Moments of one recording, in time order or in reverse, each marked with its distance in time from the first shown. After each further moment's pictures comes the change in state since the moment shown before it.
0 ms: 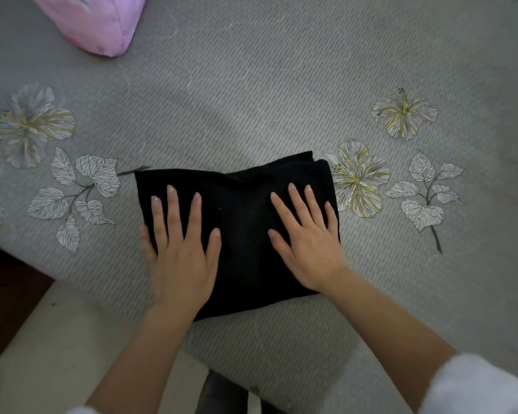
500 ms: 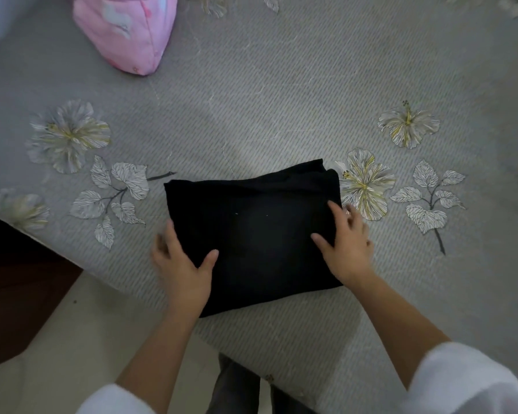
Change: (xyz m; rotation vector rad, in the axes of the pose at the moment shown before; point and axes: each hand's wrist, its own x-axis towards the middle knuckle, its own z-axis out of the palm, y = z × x) left_hand -0.015 -0.027 -0.003 -0.473 -0.007 -0.421; right_hand -0.012 0.022 -0.007 0.273 0.016 0.466
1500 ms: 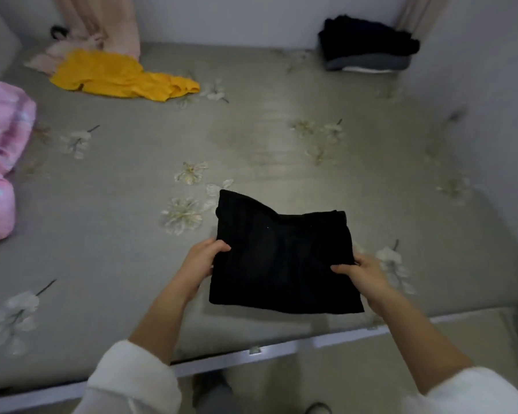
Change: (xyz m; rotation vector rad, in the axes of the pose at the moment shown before) left_hand -0.276 0.233 -0.013 -0.169 -1.002 0.210; right_hand -0.355 0.226 -0.199 1.169 0.308 0.558
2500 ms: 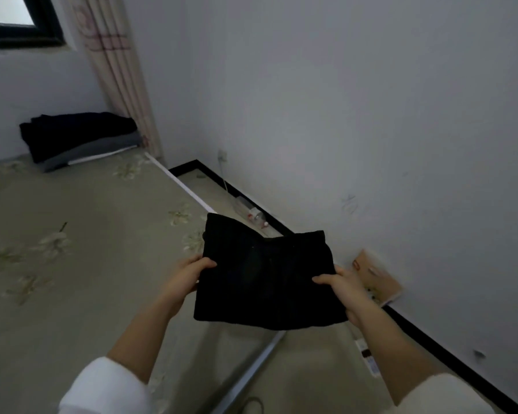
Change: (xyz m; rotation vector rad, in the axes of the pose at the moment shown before) left_hand 0.023 0.133 0.717 0.336 -0.541 0.242; right_hand 0.020 0.116 -0.650 0.474 0.521 0.001
